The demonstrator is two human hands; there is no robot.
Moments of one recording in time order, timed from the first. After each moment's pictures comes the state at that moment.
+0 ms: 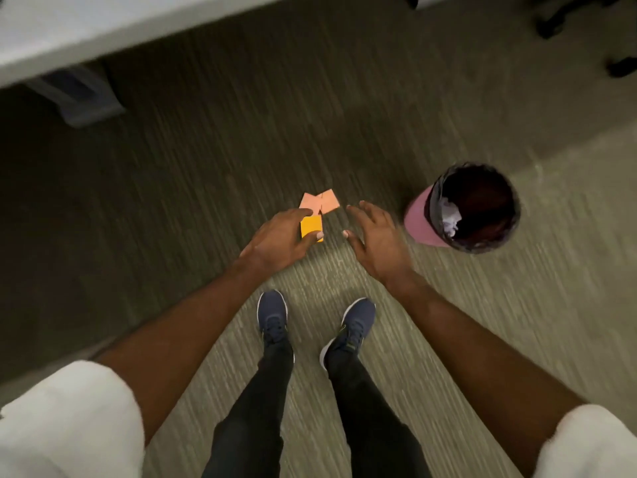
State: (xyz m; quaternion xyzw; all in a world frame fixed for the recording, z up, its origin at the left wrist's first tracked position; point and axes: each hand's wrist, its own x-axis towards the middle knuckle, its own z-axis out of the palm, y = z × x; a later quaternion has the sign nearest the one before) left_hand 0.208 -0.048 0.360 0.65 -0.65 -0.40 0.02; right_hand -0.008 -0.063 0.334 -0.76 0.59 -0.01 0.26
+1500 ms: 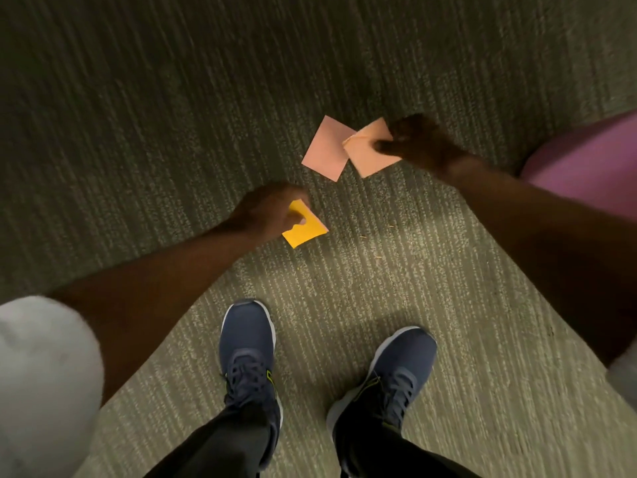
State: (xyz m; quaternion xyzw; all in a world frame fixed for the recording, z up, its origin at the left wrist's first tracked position) left_hand 0.242 -0.076 -0.102 0.63 -0.66 -0.40 -0.05; right_hand -0.012 -0.234 -0.106 -0.62 0.61 0.06 0.49
